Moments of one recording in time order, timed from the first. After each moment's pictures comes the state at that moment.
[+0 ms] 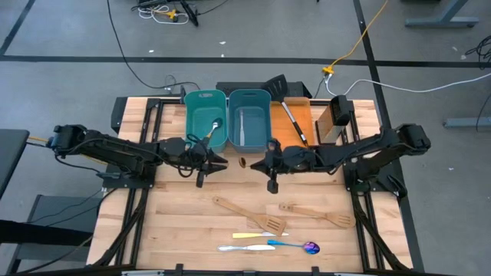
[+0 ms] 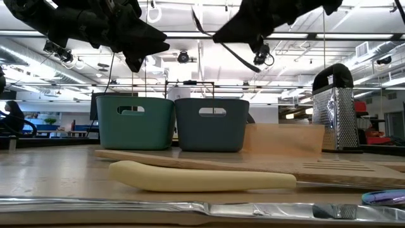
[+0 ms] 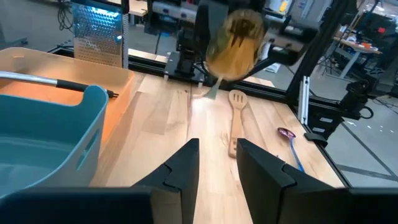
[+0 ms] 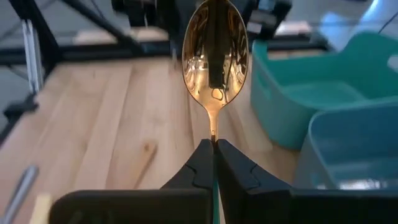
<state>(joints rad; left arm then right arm) -0.01 1.11 0.43 0.52 0.03 -0.24 0.13 1.45 0.92 0.10 0.18 0.09</state>
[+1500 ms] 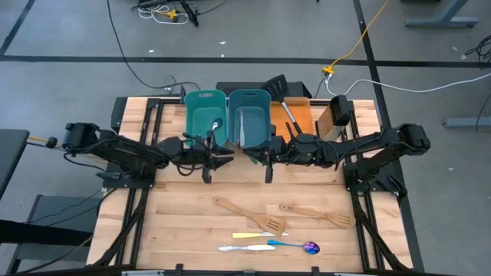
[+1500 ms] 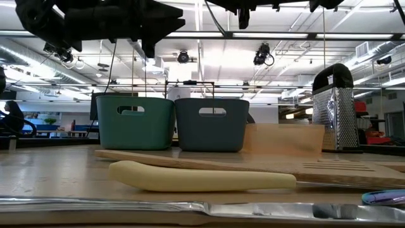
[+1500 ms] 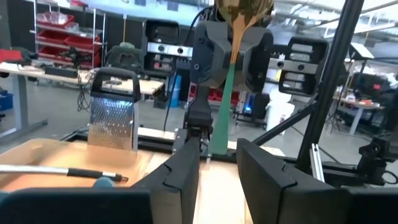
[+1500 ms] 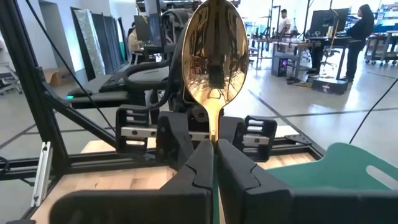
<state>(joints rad) -0.01 1.29 0.43 1.02 -0.05 -0.17 0.08 1.45 0.92 0.52 0.16 0.03</state>
